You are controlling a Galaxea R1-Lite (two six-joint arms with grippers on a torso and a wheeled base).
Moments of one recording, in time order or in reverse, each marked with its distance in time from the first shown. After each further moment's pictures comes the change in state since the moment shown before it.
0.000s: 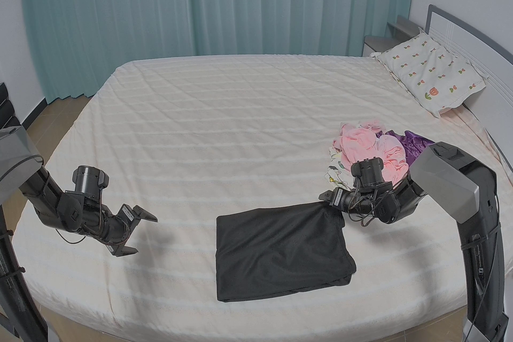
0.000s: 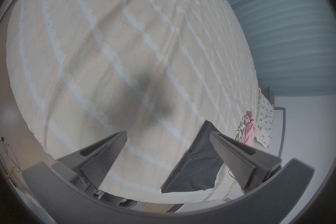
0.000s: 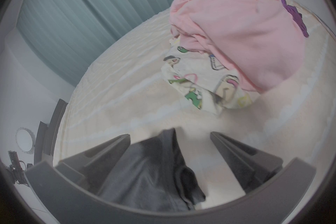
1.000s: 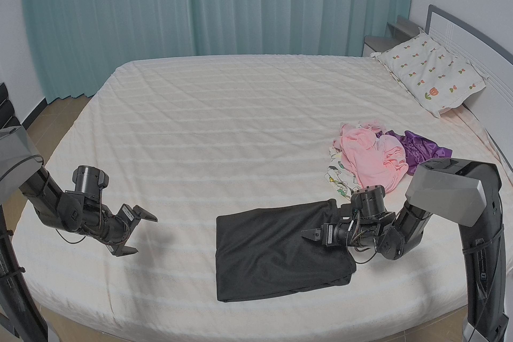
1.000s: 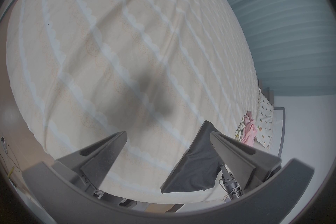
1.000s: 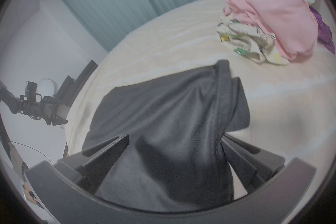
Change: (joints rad) left arm 0.000 0.000 0.000 -0.001 0.000 0.000; right arm 0.103 -0.039 0.364 -0.361 0.224 -0.228
